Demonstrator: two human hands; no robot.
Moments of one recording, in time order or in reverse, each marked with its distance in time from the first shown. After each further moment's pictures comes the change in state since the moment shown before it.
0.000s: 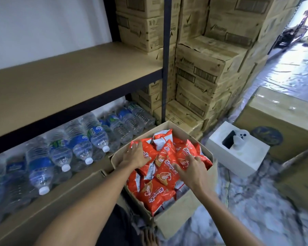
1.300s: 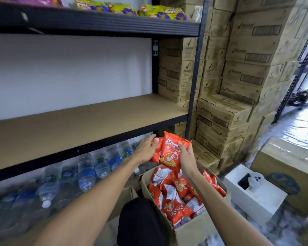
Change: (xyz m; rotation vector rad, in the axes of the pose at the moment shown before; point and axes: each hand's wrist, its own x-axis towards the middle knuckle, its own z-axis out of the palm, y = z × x) left_hand -0.158 -0.014 -0.175 -0.469 0.317 0.138; right_hand -0.050 -0.181 -0.094 1.158 -0.258 -0.003
